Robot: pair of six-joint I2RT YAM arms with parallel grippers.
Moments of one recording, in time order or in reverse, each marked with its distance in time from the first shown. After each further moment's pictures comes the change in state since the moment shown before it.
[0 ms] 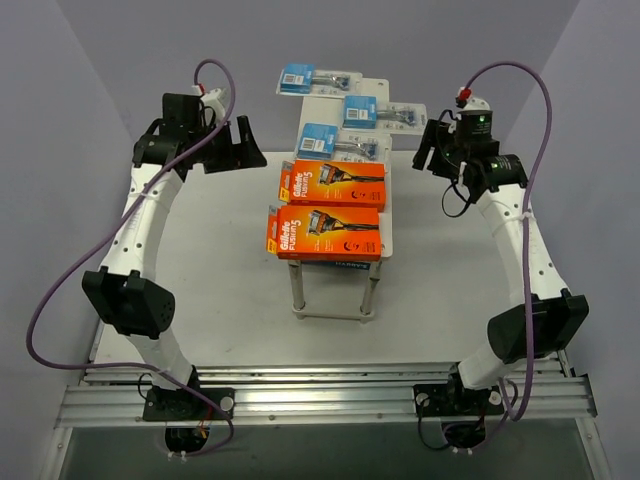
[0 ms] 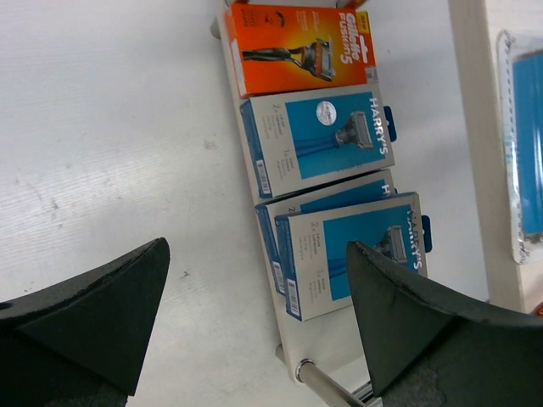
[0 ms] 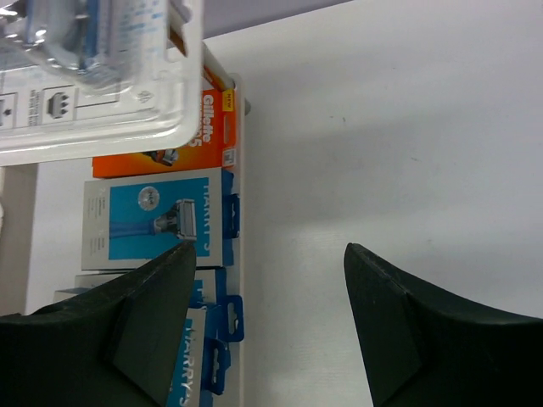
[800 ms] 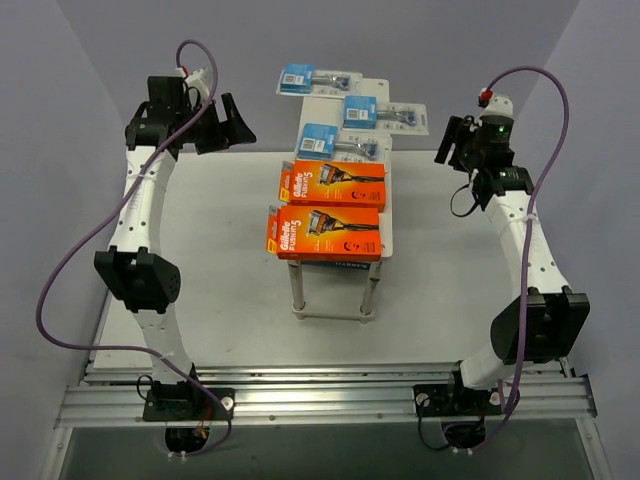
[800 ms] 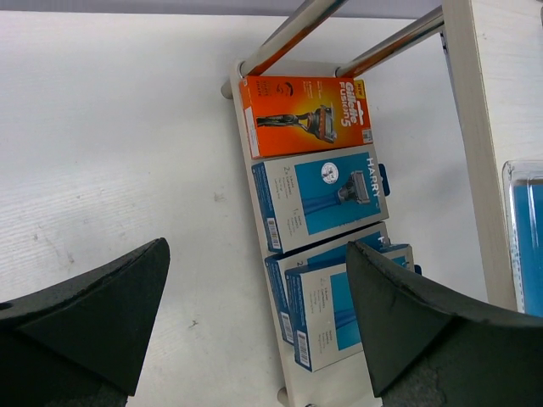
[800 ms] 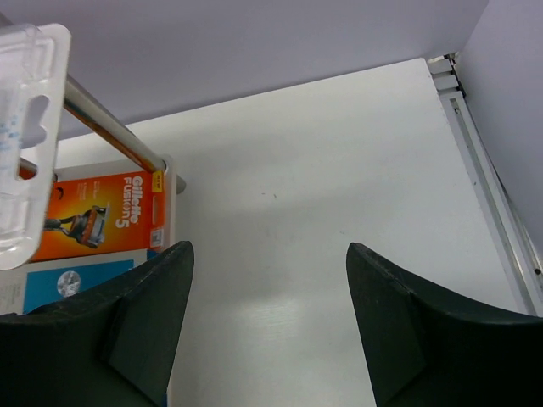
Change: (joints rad) left arm 0.107 0.196 0.261 -0.005 0.091 -0.037; right arm -0.132 -0.025 -0.151 0.290 0.035 -0.104
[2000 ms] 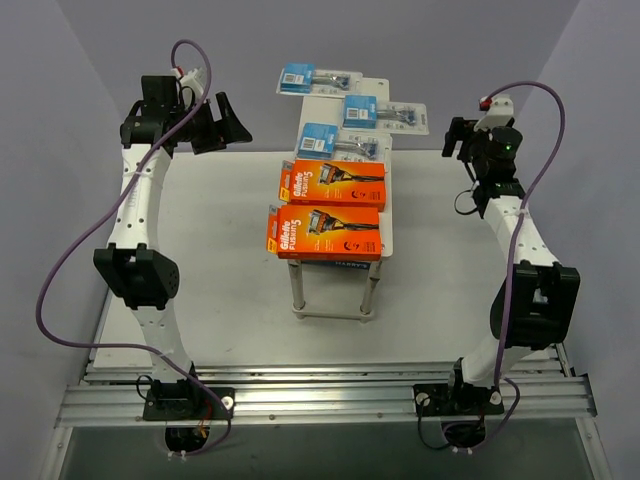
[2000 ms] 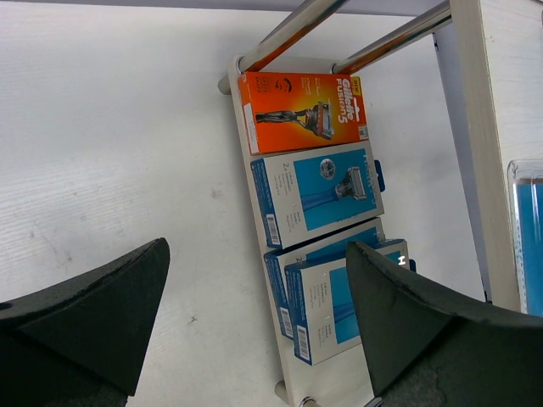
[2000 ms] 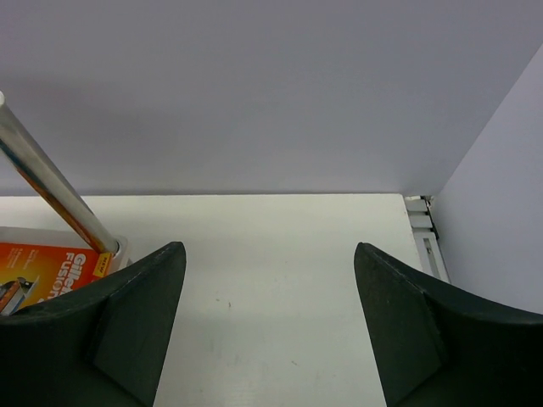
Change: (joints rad) left arm 0.035 0.044 0.054 -0.029 0.061 -0.001; right arm -0.102 0.094 -0.229 0.616 -0.171 -0.229
